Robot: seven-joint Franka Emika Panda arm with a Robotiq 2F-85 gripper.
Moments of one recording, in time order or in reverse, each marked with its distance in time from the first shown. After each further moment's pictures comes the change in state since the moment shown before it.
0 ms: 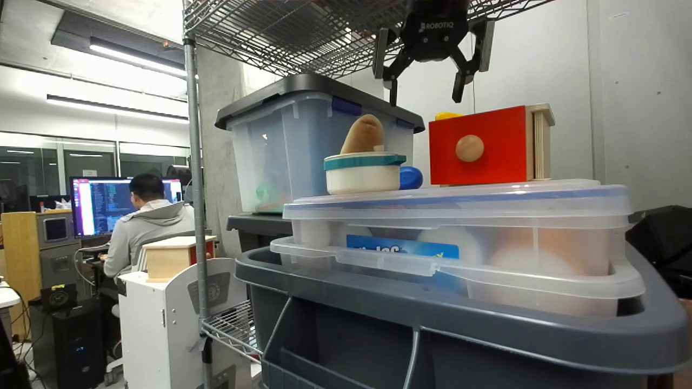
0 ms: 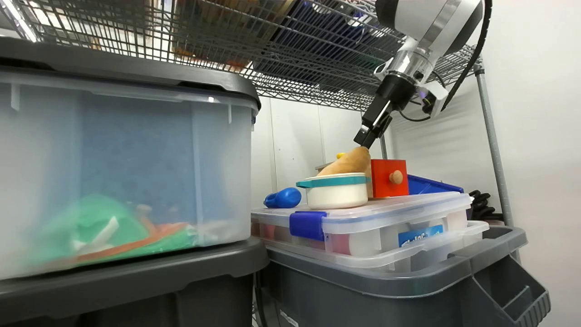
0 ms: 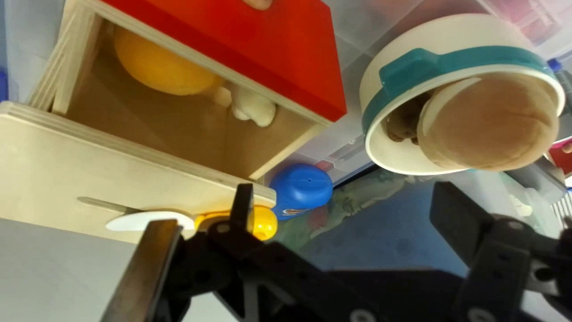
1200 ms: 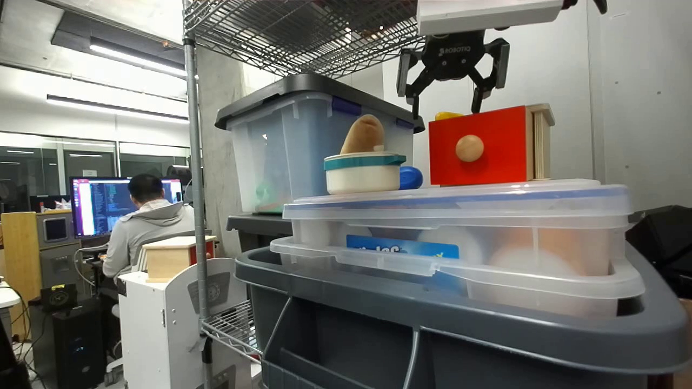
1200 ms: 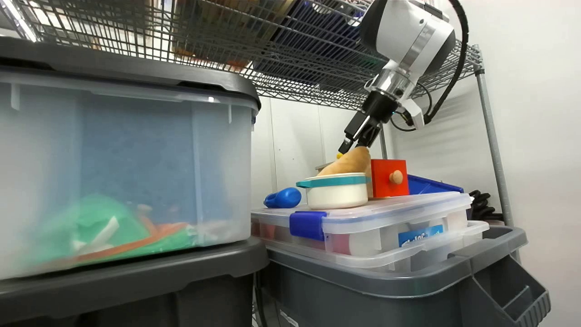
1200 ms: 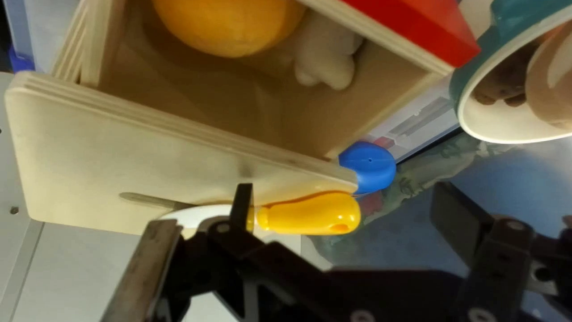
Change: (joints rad) arm 0.000 0.153 0.022 0.150 0.031 0.080 0.089
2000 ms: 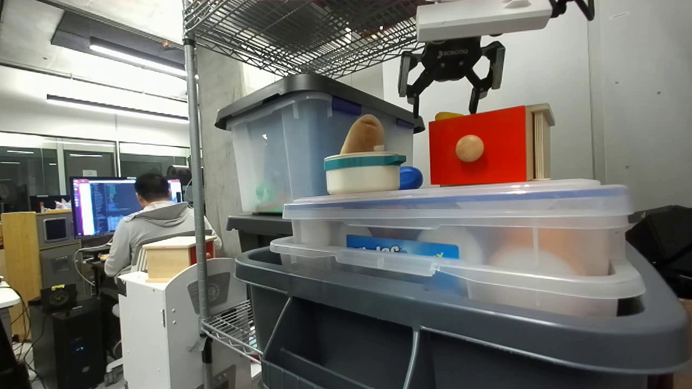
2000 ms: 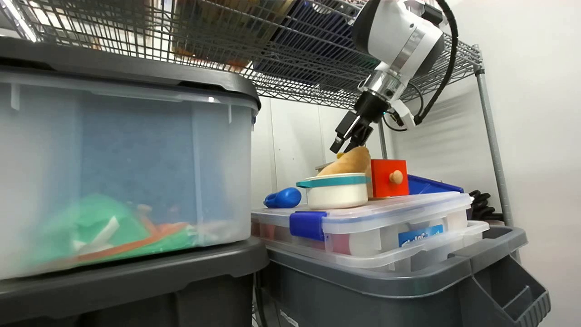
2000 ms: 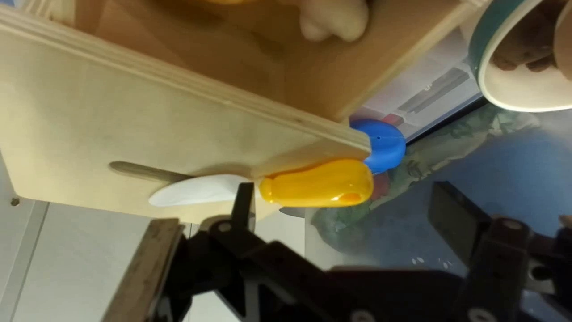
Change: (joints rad) arm -0.002 0.042 0.020 0.067 -0.001 0.004 0.037
